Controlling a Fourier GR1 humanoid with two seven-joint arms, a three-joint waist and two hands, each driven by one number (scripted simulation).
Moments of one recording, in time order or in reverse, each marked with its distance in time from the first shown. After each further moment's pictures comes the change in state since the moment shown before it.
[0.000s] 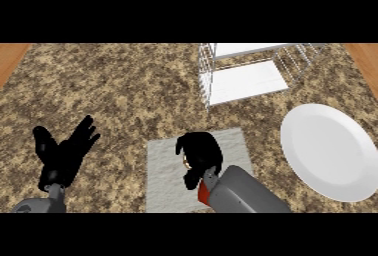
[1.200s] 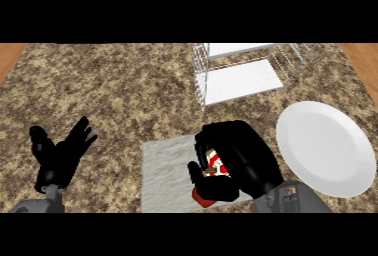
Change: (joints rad) left arm 0.009 -0.028 0.052 -0.011 -0.041 -0.008 0.033; right arm 0.108 -0.171 -0.165 -0.676 -0.068 0.089 -0.034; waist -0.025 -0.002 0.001
